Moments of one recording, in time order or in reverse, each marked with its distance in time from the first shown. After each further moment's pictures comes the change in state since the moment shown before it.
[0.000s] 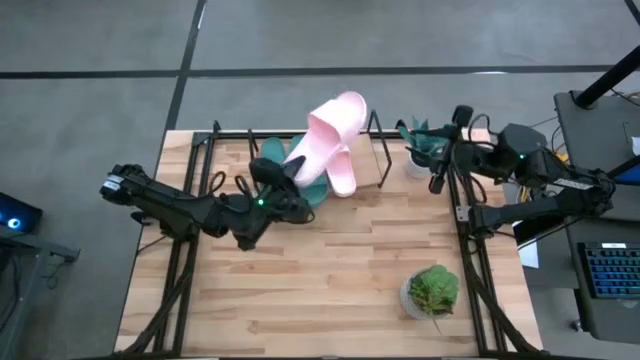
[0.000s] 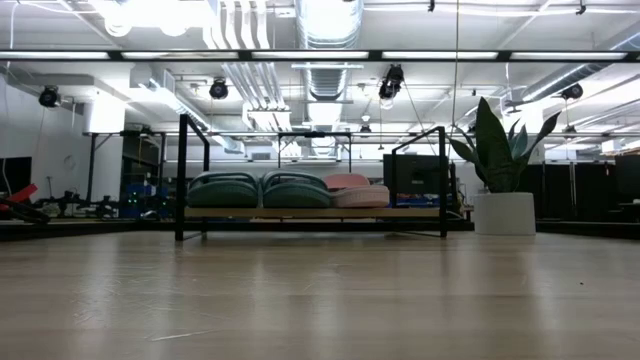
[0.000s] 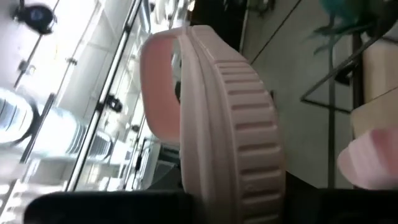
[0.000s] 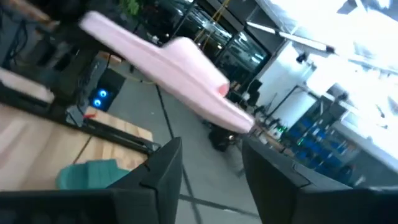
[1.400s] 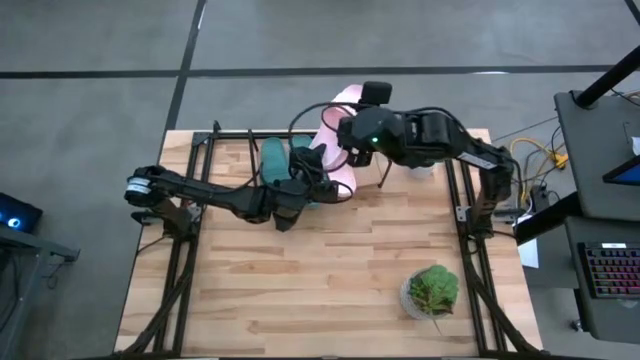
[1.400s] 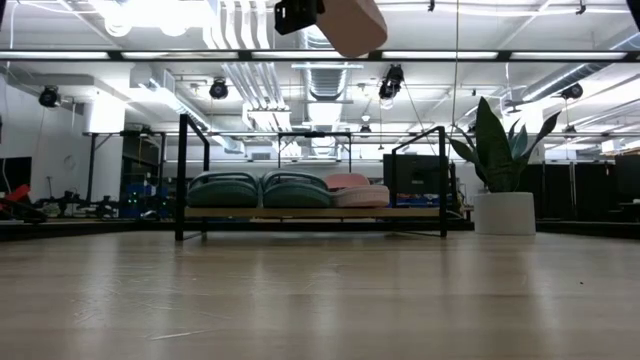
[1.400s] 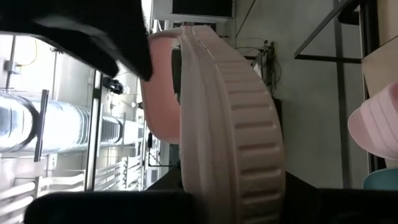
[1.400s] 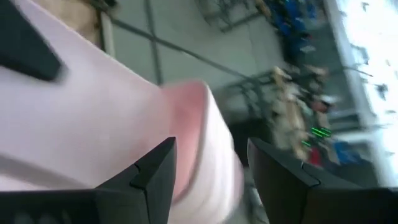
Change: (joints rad) left arm 0.205 0.185 0.029 -0.001 0.040 0.033; right arm 0.004 1.024 1.217 -0.906 0.565 0.093
